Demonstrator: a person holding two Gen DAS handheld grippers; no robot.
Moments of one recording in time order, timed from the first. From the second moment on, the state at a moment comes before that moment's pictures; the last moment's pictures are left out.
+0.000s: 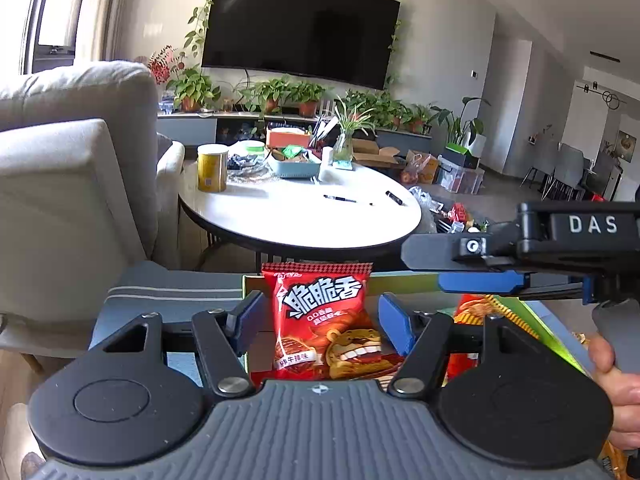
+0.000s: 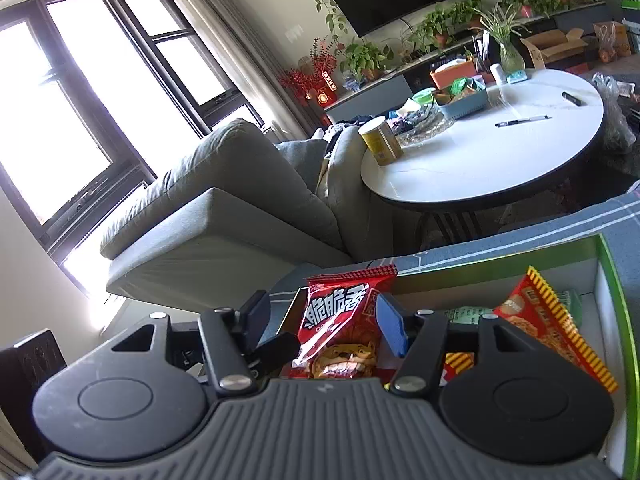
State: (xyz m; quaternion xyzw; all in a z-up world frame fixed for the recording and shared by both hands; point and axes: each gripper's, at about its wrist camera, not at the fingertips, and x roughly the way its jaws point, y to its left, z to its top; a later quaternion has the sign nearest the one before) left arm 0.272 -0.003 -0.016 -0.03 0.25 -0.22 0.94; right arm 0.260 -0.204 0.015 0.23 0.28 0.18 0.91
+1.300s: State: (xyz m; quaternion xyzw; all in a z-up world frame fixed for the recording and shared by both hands) left arm 0.083 0.020 -0.021 0.02 0.26 -0.21 0.94; right arm 0.096 -0.209 0.001 0.16 0.28 0.15 0.93
